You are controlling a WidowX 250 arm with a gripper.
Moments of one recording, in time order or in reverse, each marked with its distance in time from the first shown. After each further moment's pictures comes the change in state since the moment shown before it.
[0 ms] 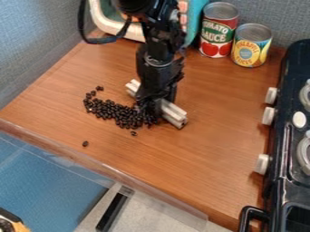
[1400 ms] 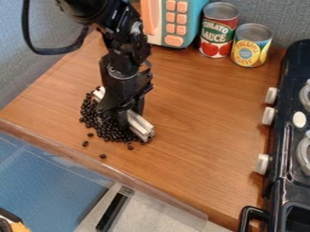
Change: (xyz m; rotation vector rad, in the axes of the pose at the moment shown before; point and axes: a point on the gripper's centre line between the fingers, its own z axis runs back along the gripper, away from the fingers) arm 0.021 0.052 0.009 0.020 -0.058 -0.027
